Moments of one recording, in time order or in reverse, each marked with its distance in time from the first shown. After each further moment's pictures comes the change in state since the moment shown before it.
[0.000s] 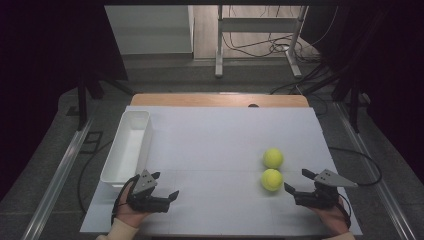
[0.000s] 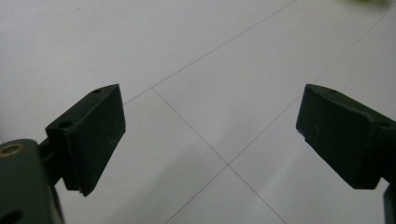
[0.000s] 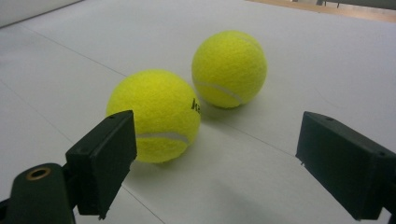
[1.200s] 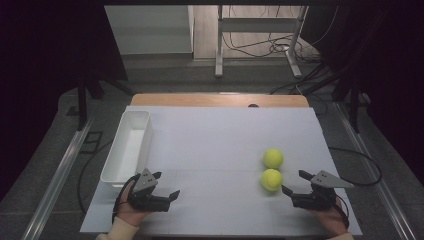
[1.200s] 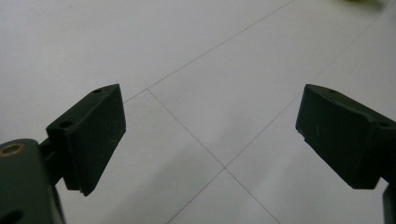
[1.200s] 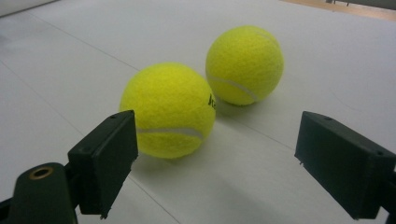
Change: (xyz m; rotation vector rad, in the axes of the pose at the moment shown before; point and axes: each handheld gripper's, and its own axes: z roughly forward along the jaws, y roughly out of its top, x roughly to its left) left arm 0.002 0.002 0.002 0.001 -0.026 -0.011; right arm 0.007 0.000 0.003 0.016 0.020 -0.029
